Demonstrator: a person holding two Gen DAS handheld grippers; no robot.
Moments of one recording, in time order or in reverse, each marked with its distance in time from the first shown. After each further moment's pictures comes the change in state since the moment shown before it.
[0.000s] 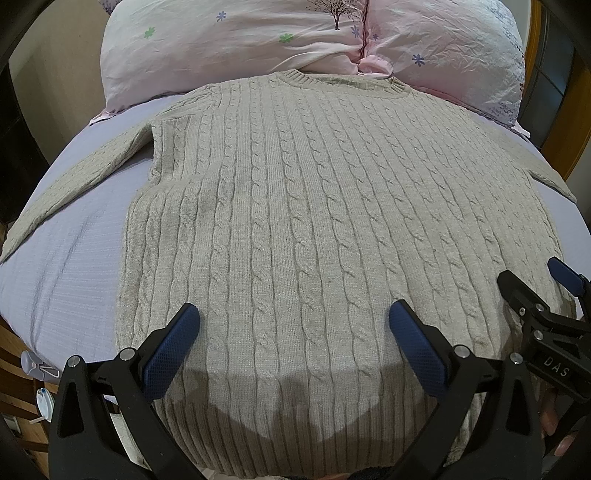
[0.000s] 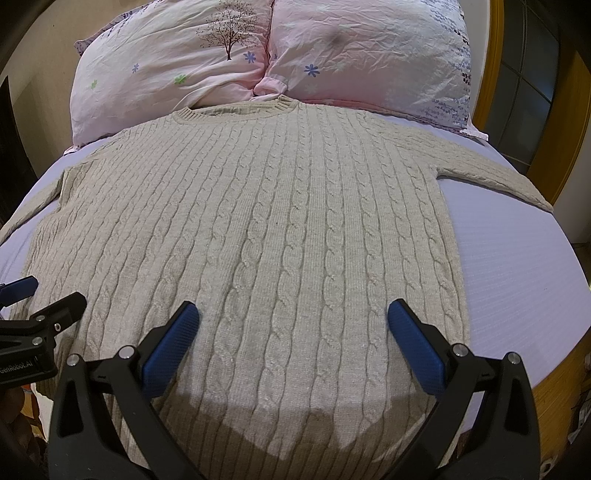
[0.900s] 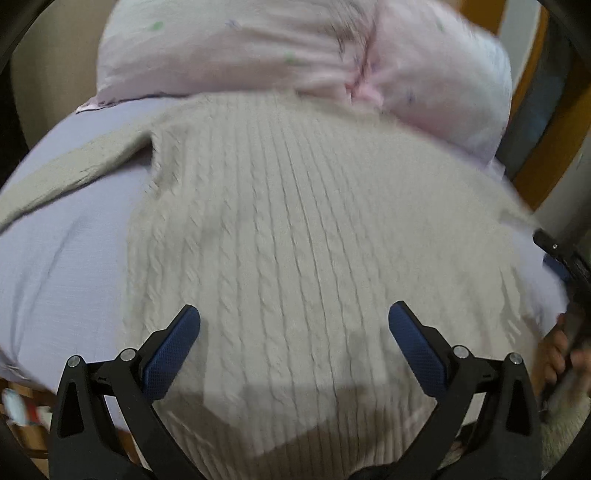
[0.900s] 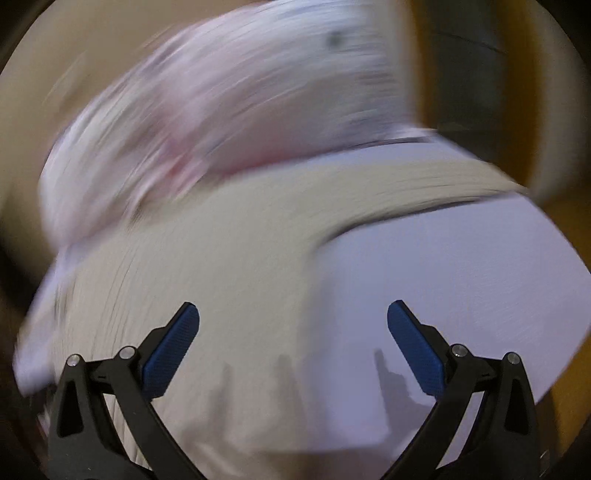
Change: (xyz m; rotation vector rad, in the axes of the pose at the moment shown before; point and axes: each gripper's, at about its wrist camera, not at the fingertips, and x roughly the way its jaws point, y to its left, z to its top) left arm -0.015 0.045 0.016 -0.126 -0.097 -0.212; right arm -0.020 -0.178 0.049 0.432 -0.168 0.047
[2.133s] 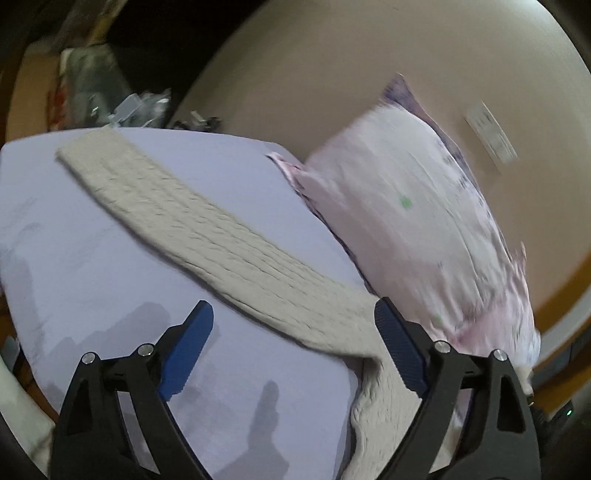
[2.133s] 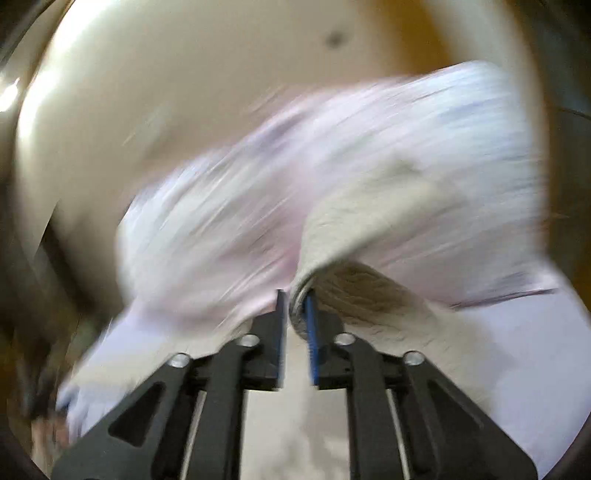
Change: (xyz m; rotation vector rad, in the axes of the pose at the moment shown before) left arm -0.056 0.249 0.042 -0.751 -0.446 0.019; right arm 0.023 0.202 0.074 -0.391 -0.053 0.437
